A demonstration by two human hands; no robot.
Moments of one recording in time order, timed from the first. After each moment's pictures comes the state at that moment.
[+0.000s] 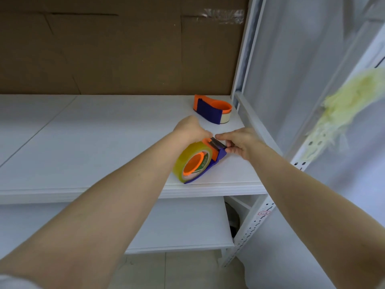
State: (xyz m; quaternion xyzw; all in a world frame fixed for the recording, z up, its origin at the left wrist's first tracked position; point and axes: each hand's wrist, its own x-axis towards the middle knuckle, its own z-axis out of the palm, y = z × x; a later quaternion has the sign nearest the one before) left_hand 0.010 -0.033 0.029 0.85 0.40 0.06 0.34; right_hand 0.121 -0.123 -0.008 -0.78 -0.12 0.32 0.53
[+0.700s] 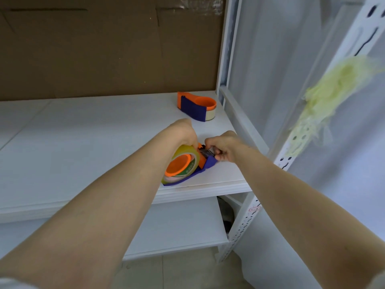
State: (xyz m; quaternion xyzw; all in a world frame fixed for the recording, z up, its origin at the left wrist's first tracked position) left_hand 0.046 -0.037 0.025 0.89 0.40 -0.13 0.16; right_hand 0.125 -0.127 -0.020 -0.82 -0.12 0.34 0.44
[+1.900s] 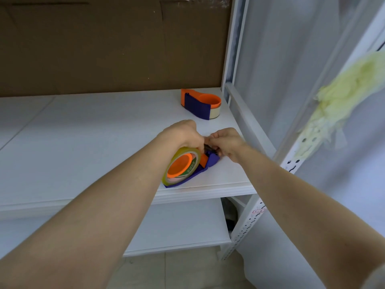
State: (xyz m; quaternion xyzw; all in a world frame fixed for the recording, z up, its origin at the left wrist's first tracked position) left_hand 0.039 -0.036 0.024 0.89 0.38 -0.11 0.21; right_hand 0.132 -0.122 -0.032 -0.76 -0.21 0.33 0.52
